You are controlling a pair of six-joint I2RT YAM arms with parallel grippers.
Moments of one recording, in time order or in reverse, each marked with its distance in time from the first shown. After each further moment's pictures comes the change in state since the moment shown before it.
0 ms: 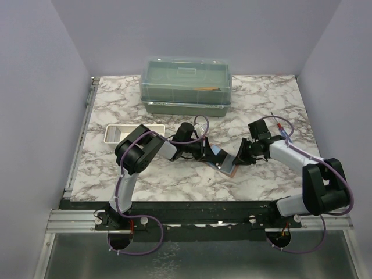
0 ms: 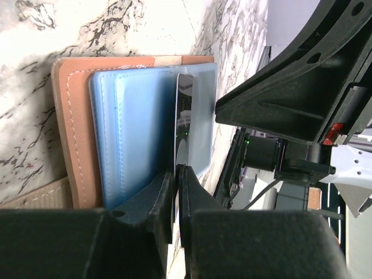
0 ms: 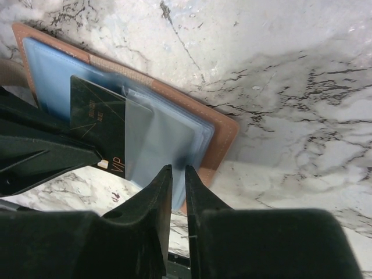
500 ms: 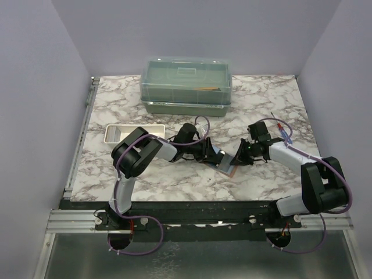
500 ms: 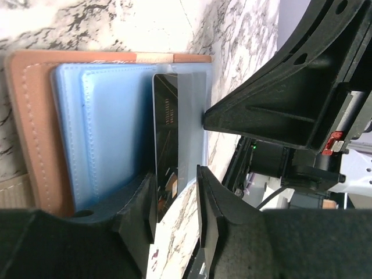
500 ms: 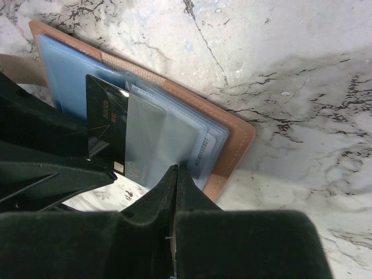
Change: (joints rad) left arm -0.038 -0.061 -0.031 -0.040 -0.090 0.010; right arm -0.003 0.015 -0.049 0.099 -0.094 0.029
